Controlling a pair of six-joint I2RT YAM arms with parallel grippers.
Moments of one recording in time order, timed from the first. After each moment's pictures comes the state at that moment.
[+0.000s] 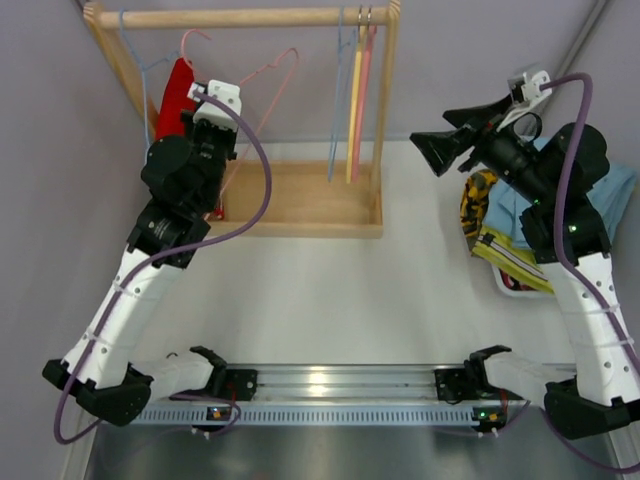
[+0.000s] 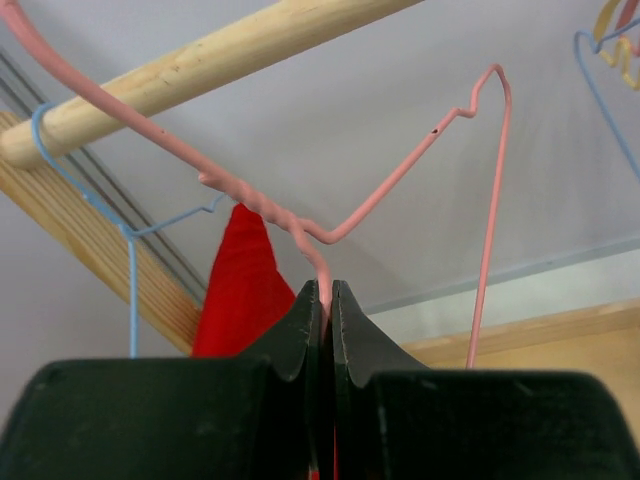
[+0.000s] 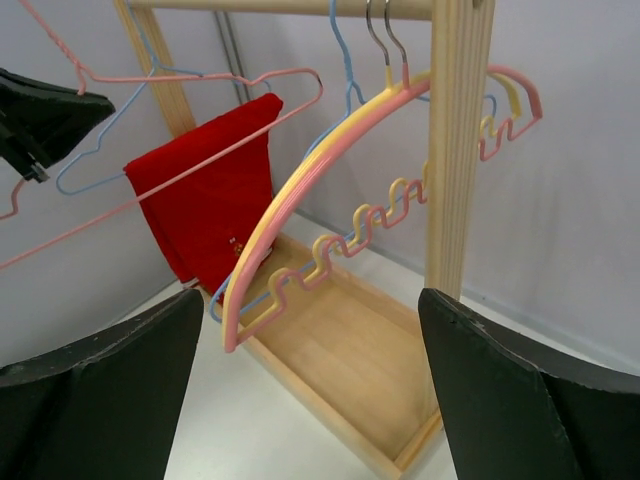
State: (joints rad) left arm -0.52 1.16 1.53 -0.17 -0.44 0.40; right arm 0.27 1.10 1.53 -0.25 -0.48 0.21
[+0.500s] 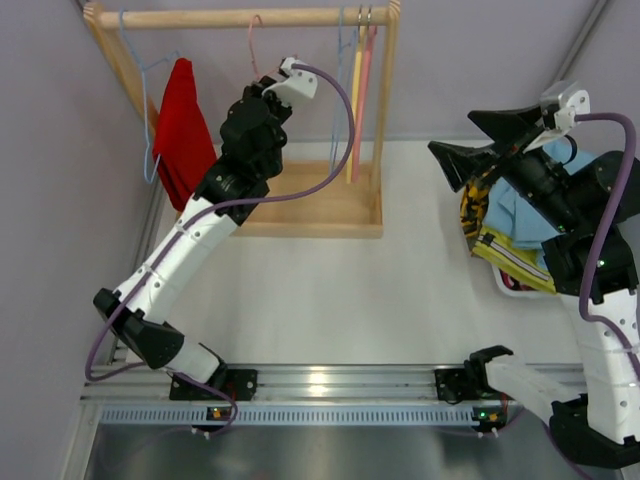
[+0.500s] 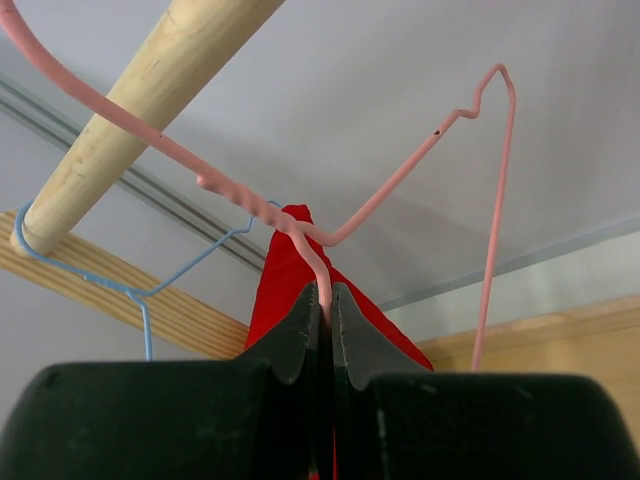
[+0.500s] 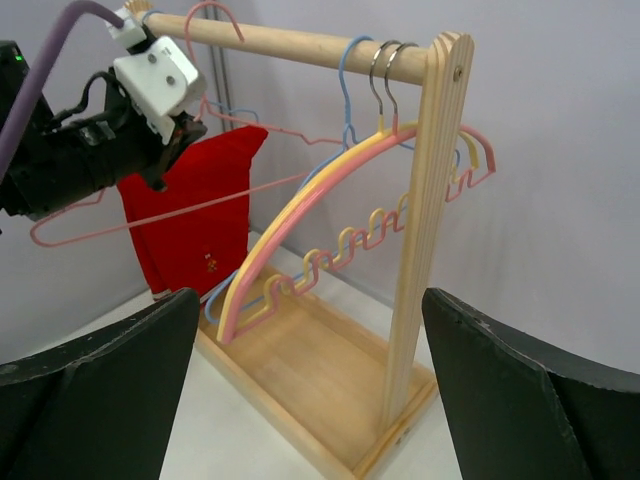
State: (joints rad) left arm -0.63 1.50 1.74 -0.10 -0.72 0.78; right arm 0.27 0.97 1.53 -0.26 -0.44 0.11
